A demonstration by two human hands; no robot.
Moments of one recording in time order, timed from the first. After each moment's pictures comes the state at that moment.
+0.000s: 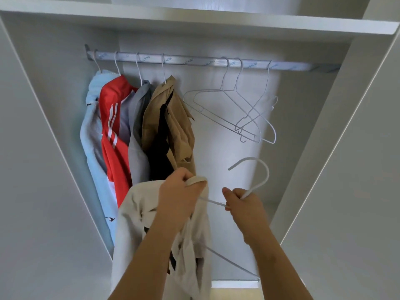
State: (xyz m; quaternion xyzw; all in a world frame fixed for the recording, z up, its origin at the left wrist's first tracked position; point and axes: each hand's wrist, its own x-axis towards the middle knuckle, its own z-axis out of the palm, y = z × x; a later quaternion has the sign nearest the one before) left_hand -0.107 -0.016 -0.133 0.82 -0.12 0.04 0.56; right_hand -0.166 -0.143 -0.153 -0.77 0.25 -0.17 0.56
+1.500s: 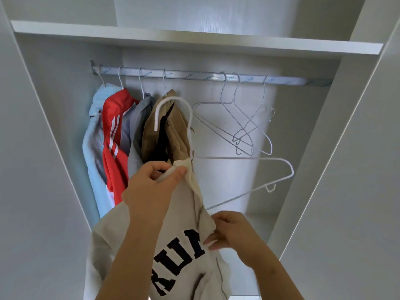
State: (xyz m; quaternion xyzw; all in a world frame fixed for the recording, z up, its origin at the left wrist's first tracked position) left_hand -0.107 0.013 -0.100 0.78 -0.06 0.19 0.60; right_hand -0.170 -0.143 -0.168 -0.71 0.13 0.03 0.70
